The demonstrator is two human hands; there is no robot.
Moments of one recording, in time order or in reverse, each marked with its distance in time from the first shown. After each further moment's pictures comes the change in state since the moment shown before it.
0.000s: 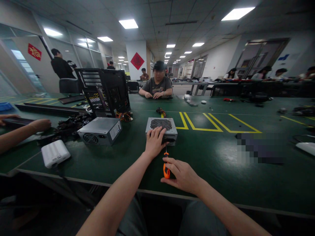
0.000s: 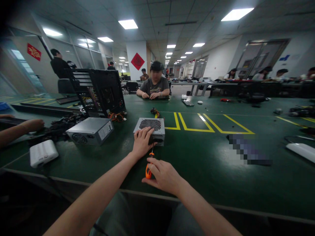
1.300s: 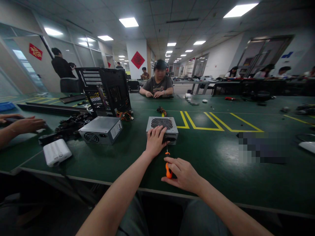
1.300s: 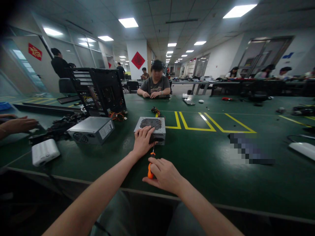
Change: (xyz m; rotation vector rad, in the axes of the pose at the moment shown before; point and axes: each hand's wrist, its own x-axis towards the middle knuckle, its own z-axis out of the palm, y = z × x) left_hand 0.000 0.000 0.000 0.013 0.005 0.008; right_hand 0.000 0.000 0.001 -0.016 0.041 -0.021
